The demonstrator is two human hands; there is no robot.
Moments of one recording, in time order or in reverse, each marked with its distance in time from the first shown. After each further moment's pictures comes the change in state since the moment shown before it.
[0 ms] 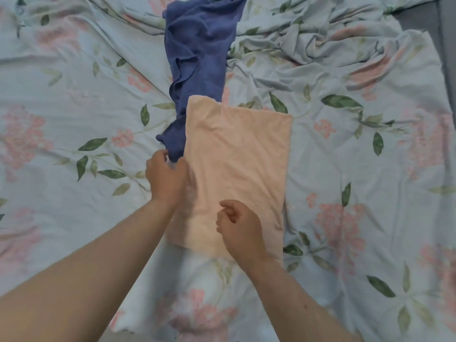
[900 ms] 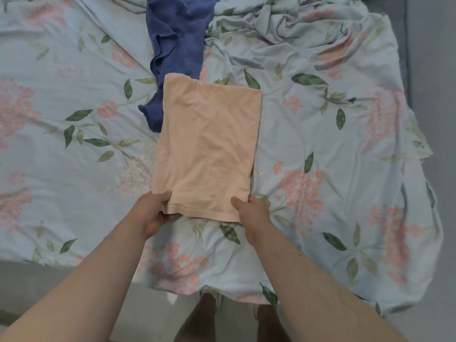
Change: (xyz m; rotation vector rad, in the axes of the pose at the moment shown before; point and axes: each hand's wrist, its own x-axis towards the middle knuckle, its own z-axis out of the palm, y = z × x) left_hand -0.134 -0.037 -0.030 -0.639 -0.383 -0.804; right_hand -0.022 0.052 -0.085 0.271 0.131 0.389
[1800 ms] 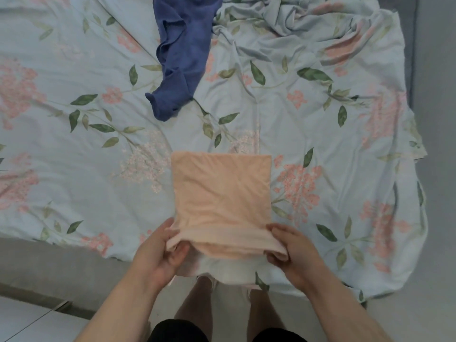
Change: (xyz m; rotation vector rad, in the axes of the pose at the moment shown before) left_hand -0.101 -0.062 -0.010 -0.408 0.089 -0.274; right_hand -0.085 0.006 -0.105 0.144 -0.078 0.233
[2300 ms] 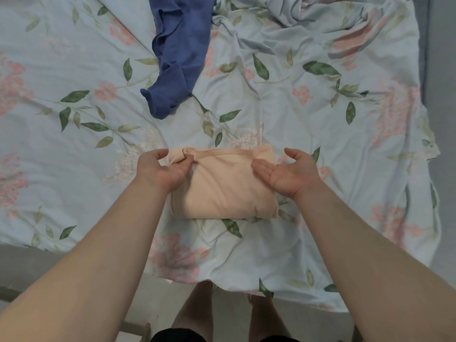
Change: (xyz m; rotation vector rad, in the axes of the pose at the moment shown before) left_hand 0.055 0.113 0.119 -0.479 -0.220 -0.078; right_hand 0.097 -0.129 0.057 0.579 -0.343 0.221
